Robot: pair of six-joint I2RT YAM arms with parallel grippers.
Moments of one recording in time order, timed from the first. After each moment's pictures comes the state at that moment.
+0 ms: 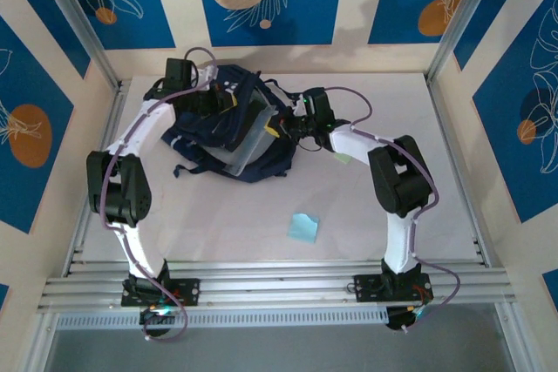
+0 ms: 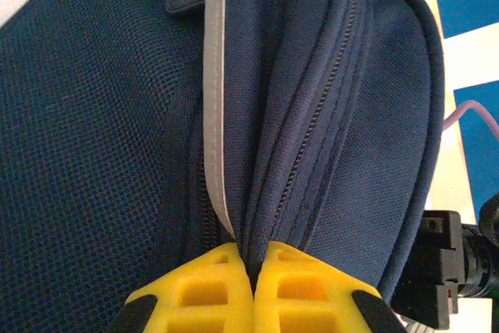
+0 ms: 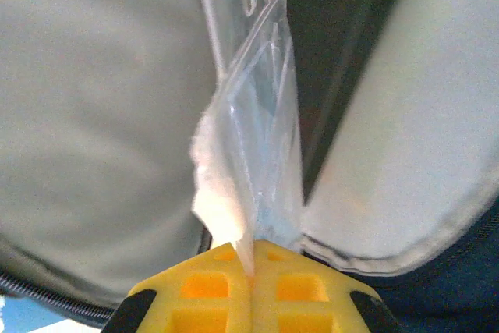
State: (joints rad) left arm -0.17 1.86 1.63 -0.54 0.68 -0.47; right arm 0.45 1.97 1.33 0.12 -0.66 1.17
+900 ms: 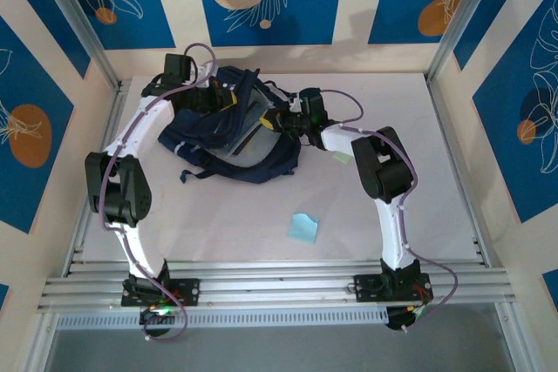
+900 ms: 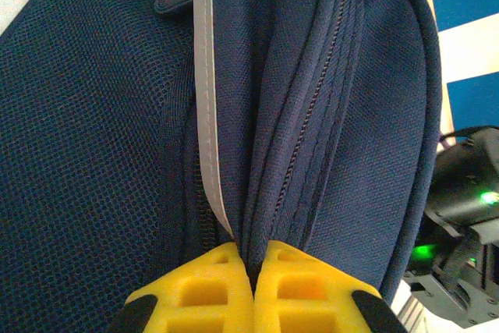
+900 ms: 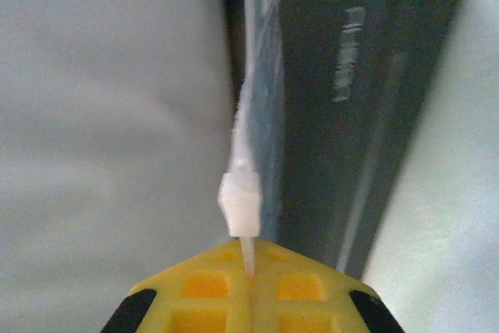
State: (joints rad) left arm -0.17 1.86 1.67 -0.60 0.69 -0.46; right arm 0.43 2.19 1.45 0.30 -0.64 1.33
